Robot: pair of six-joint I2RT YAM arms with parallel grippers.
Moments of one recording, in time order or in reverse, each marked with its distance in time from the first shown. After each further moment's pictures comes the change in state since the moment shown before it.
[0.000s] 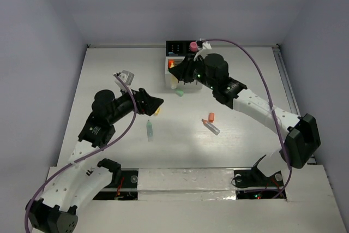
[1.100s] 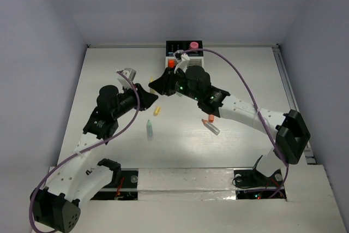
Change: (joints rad) left arm 0.035 0.103 -0.012 0.040 0.002 -0.032; right arm 0.200 0.081 -0.004 0.140 -0.008 0.074
